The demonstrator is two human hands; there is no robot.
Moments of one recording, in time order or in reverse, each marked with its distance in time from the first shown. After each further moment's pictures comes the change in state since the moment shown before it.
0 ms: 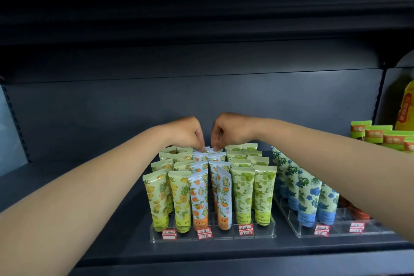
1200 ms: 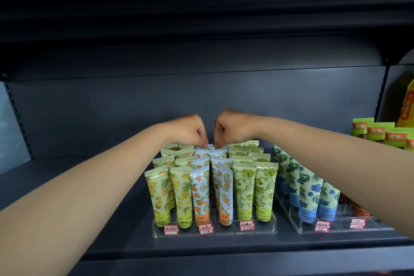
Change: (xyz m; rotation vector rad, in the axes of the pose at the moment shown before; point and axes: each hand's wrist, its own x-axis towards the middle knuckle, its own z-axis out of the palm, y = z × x) left_hand -0.002 0.002 0.002 -0.022 0.000 0.022; right_hand -0.002 -0.003 0.002 0.000 0.034 0.028
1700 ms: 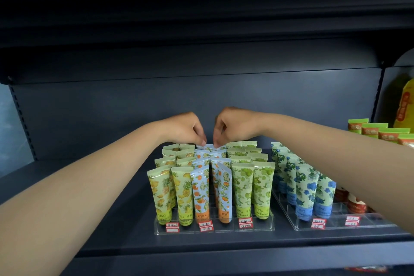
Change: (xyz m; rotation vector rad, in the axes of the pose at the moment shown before) left_hand -0.015 0.002 -0.012 -0.008 -0.001 0.016; right_hand -0.015 -0.005 -0.013 0.076 -0.006 -0.033
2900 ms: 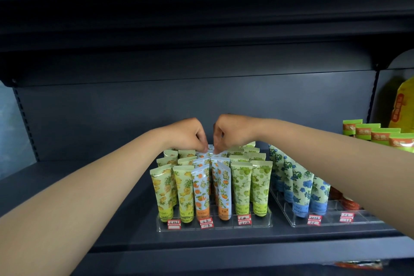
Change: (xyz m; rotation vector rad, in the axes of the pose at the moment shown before) left_hand -0.010 0.007 0.009 0.003 0.002 0.017; right_hand -0.007 -0.010 0.006 -0.095 -0.033 0.008
